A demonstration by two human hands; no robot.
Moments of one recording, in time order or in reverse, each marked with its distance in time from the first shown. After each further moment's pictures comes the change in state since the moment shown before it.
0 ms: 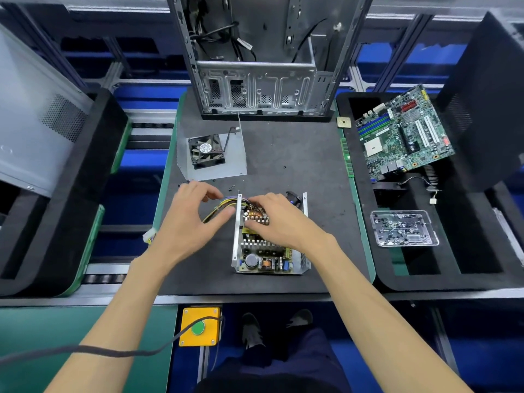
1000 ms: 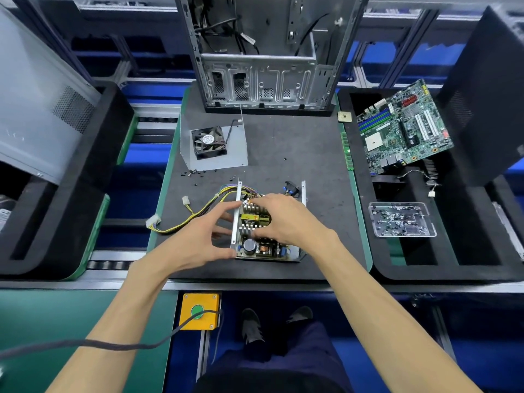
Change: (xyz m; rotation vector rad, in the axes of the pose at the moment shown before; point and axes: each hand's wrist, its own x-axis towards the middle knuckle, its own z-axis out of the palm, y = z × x) left_hand -0.040 0.003 0.011 -0.211 -0.504 -0.165; right_hand -0.021 -0.002 0.001 -0.173 -0.023 -0.035
